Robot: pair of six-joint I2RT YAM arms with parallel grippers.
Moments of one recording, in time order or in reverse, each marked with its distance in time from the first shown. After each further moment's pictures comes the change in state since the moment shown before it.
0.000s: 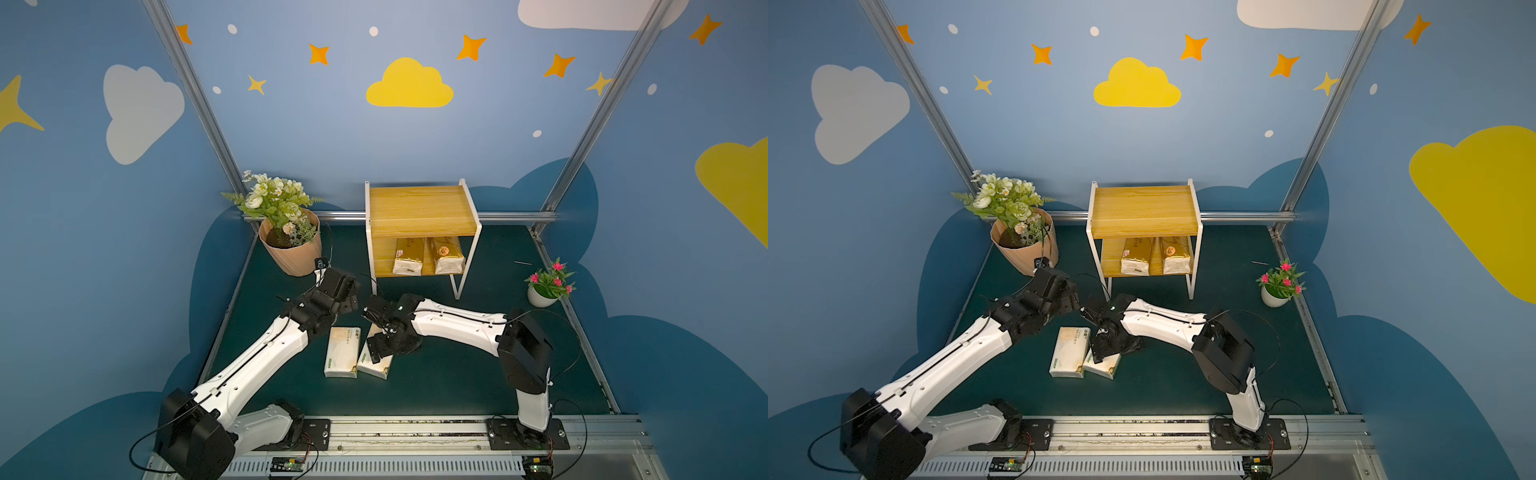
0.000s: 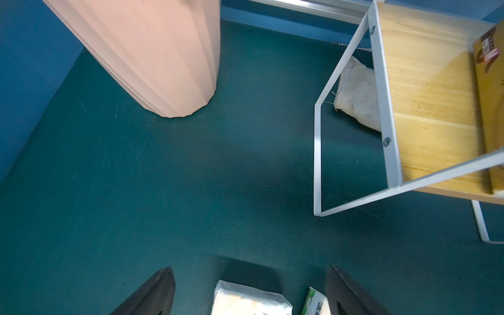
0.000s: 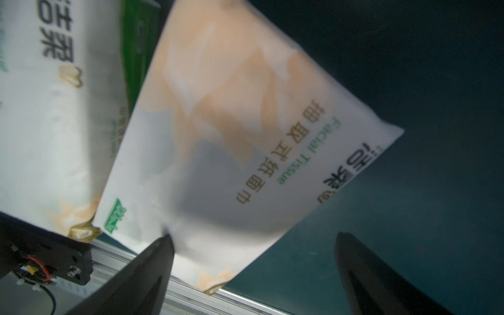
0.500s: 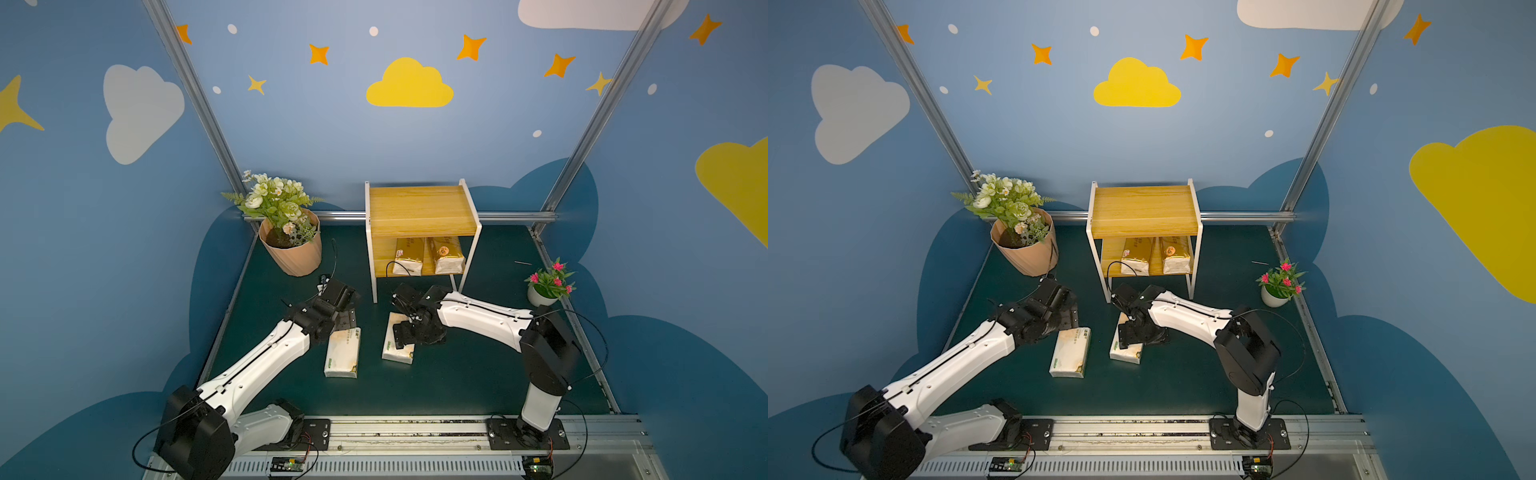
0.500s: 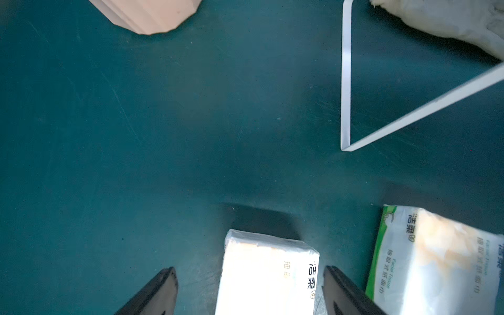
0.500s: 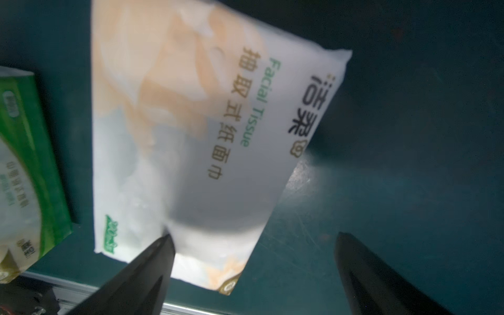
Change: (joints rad) left arm 0.000 -0.003 -0.103 -0.090 0.129 -0.001; right arm -0.127 -0.142 -0.167 0.025 0.045 -0.035
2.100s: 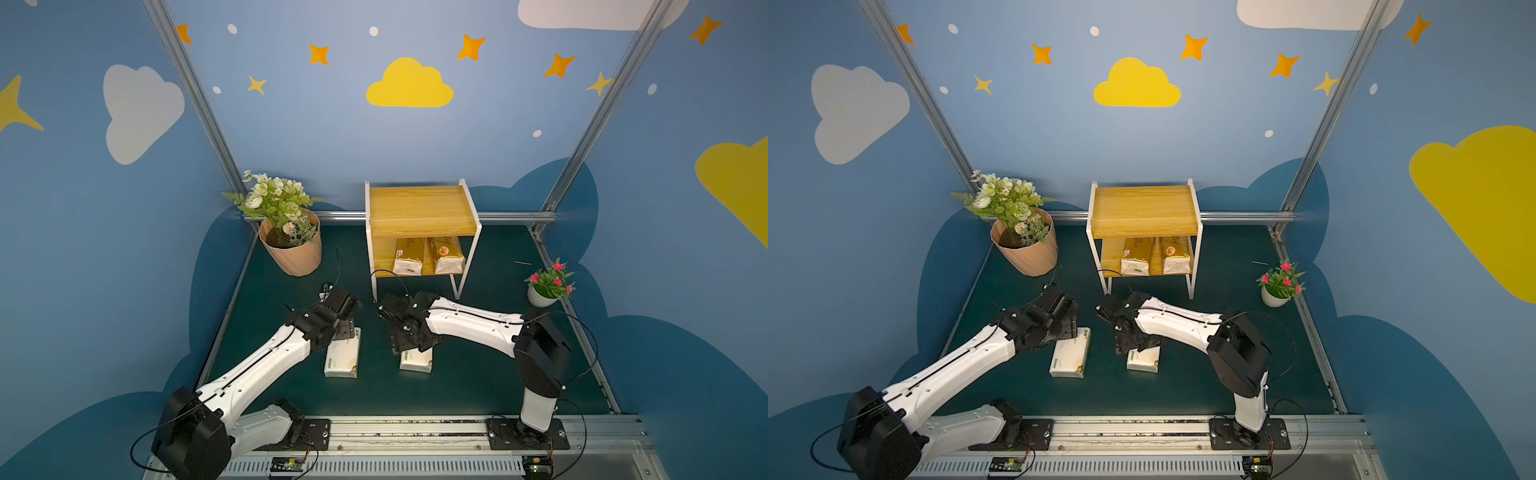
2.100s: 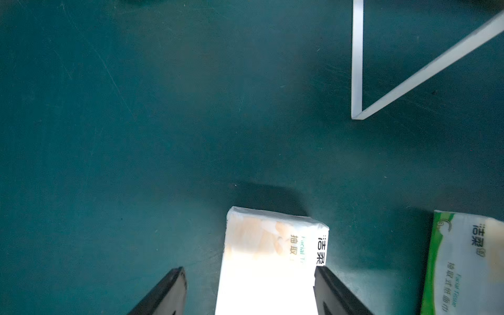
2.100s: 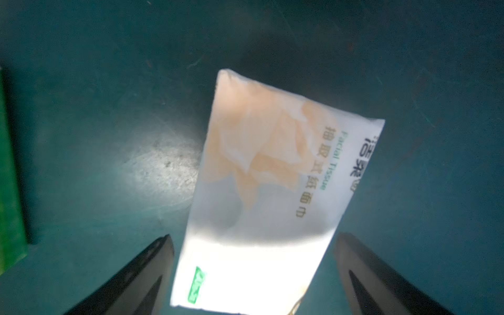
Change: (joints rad) left arm -0.040 -0.010 -0.021 -0.043 -0.018 -0.021; right arm 0.094 0.001 0.065 -0.106 0.205 0.100
